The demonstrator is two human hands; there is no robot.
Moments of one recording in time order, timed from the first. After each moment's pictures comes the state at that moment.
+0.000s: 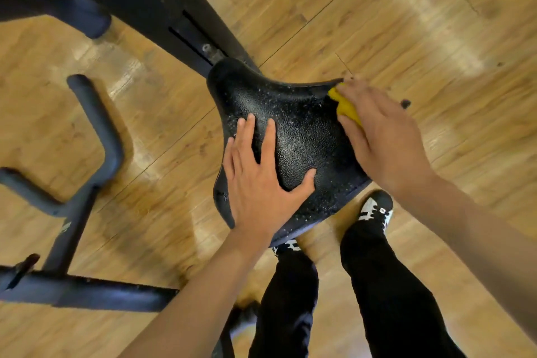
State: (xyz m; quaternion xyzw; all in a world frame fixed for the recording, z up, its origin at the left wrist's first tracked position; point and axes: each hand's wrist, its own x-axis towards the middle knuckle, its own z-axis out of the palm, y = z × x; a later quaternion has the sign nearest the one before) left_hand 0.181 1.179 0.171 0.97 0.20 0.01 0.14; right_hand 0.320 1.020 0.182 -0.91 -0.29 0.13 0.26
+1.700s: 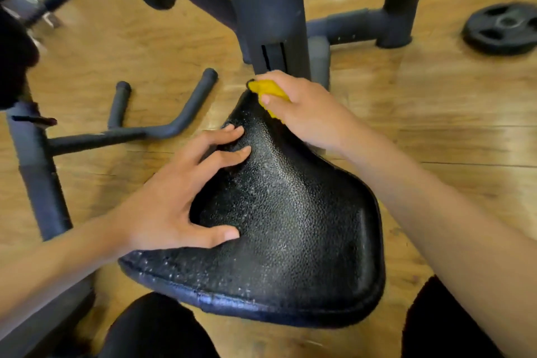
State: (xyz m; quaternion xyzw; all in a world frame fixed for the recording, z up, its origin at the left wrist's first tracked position) left_hand 0.180 1.174 0.171 0.95 0.25 0.02 0.20; right_hand 0.434 1.177 0.134 -0.62 -0.64 0.29 0.35
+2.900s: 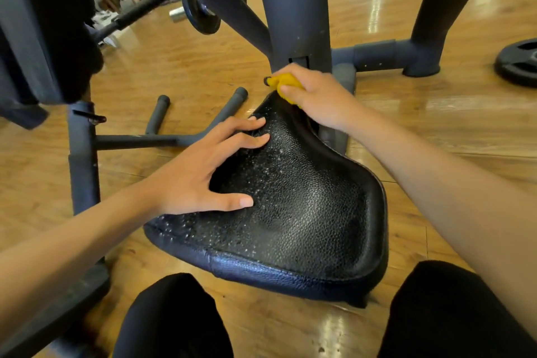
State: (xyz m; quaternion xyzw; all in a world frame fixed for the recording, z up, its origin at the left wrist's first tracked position) left_hand 0.184 1.166 0.171 0.95 0.26 0.03 0.18; right_hand 0.445 1.208 0.125 -0.56 -0.71 0.24 0.37
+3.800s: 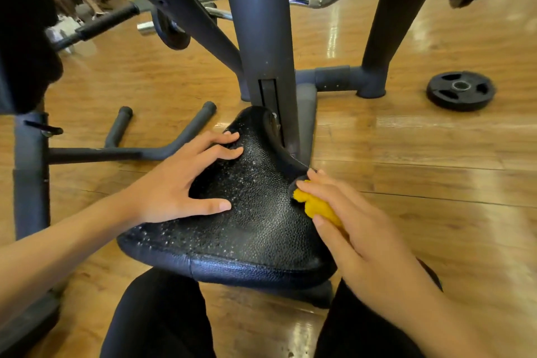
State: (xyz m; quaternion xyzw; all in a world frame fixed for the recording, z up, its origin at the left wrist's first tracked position) left_hand 0.181 1.170 0.168 0.95 0.24 0.07 0.18; right_hand 0.431 0.973 0.122 -0.57 -0.66 0.22 0.44
